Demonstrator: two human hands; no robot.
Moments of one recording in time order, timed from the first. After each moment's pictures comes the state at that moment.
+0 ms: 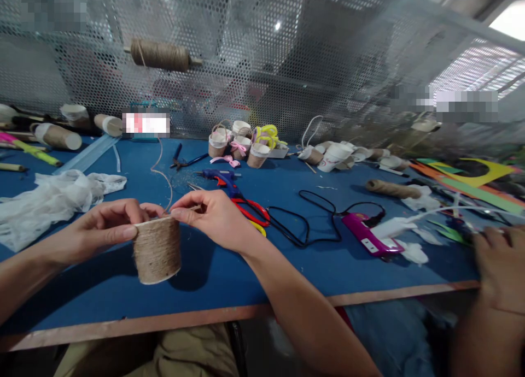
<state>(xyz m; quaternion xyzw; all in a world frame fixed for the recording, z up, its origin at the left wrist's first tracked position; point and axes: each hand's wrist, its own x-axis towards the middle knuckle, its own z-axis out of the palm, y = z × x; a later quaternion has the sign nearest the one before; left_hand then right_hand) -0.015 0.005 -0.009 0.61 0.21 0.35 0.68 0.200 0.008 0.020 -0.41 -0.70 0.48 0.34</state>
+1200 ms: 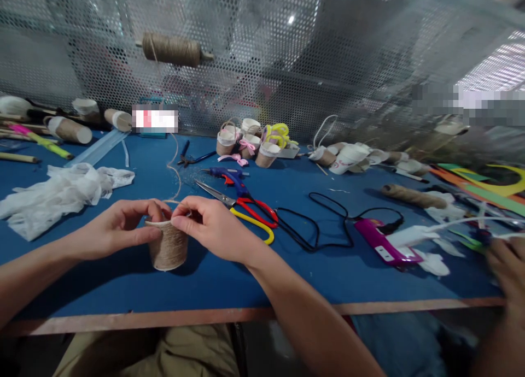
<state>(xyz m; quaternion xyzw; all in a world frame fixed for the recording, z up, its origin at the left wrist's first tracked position) -0.004 0.005 -0.011 0.72 0.30 0.32 0.54 0.192 0.002 0.016 -0.39 -0.77 0.41 0.28</state>
